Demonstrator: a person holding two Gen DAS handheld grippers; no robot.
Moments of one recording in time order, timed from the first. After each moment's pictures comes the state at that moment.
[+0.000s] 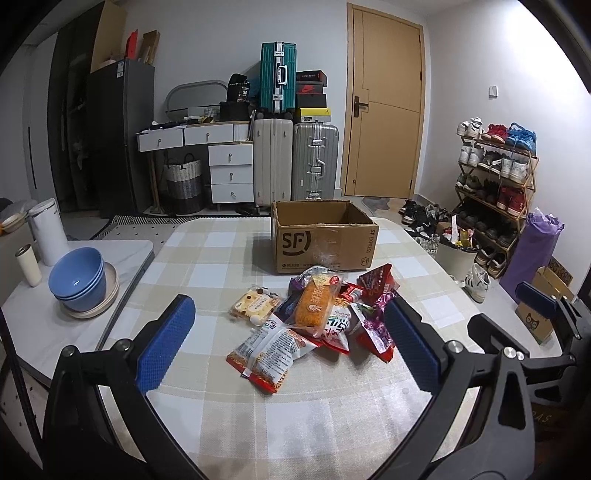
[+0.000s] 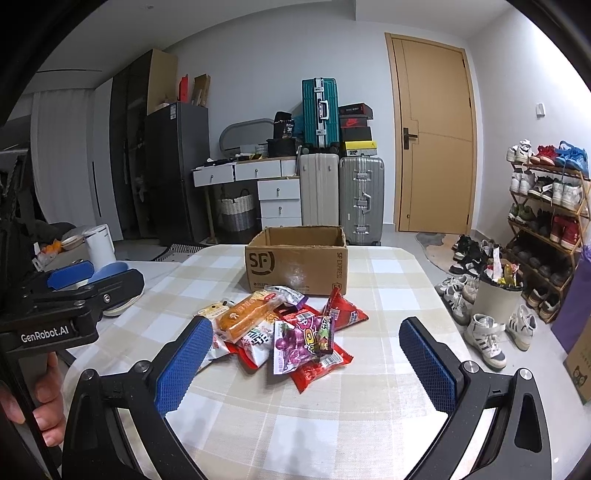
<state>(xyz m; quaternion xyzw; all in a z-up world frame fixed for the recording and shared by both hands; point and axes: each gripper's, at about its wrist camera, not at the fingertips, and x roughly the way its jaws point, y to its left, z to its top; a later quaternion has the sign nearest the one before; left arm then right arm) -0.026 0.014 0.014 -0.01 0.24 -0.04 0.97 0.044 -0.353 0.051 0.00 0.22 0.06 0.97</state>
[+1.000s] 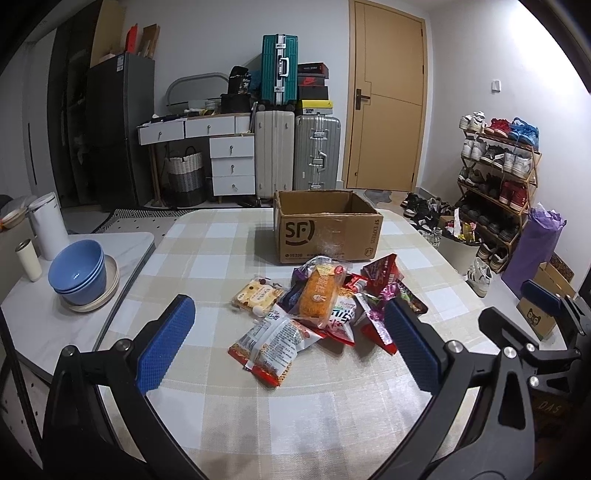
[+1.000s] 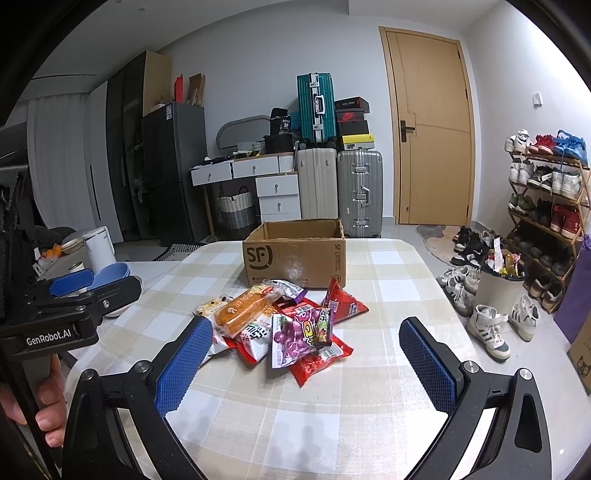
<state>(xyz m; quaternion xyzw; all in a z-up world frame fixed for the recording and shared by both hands) -0.027 0.017 -0.003 -0.01 0.25 -0.04 0.97 0.046 -0.358 0.042 0.01 0.23 0.06 0.97</state>
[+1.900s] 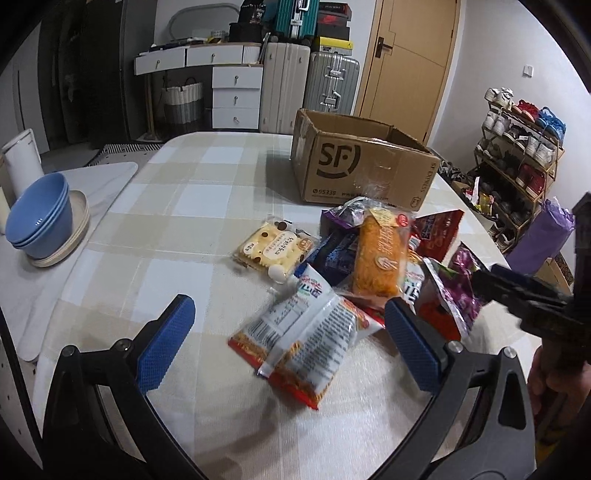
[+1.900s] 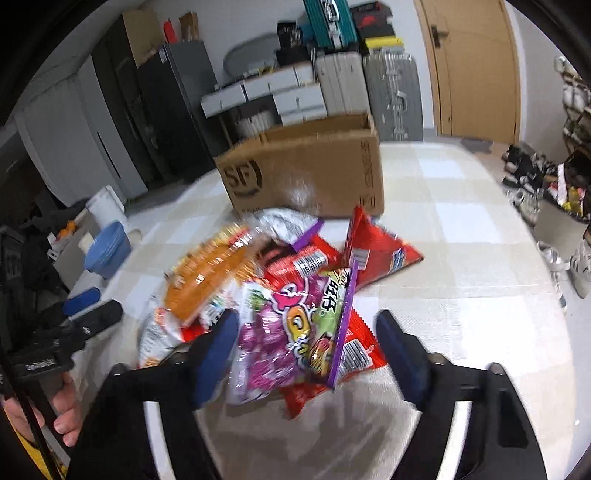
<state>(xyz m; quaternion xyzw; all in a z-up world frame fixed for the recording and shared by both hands) 0.107 0.047 -0.115 -0.05 0.38 -0.04 0.92 0.218 -0.375 -0.055 0.06 0.41 0.15 0.90</state>
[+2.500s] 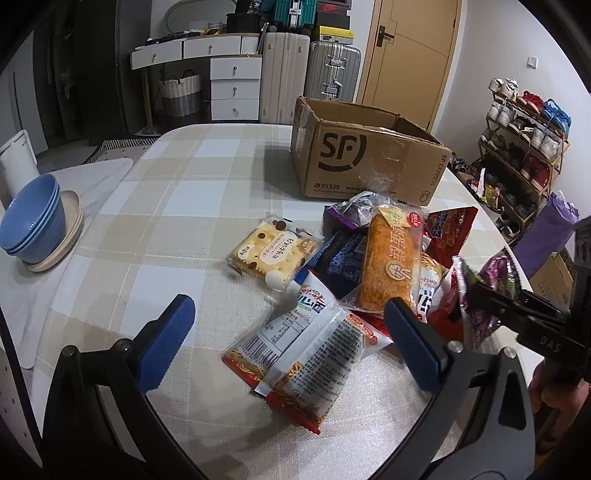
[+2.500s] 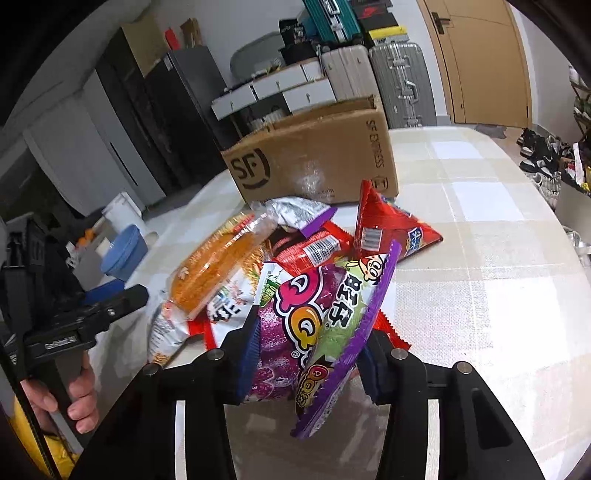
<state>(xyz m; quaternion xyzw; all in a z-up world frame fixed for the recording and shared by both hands) 0.130 0.036 -0.122 -0.04 0.40 -0.04 0.92 0.211 -0.382 -0.069 0.11 0.39 0.19 0.89</state>
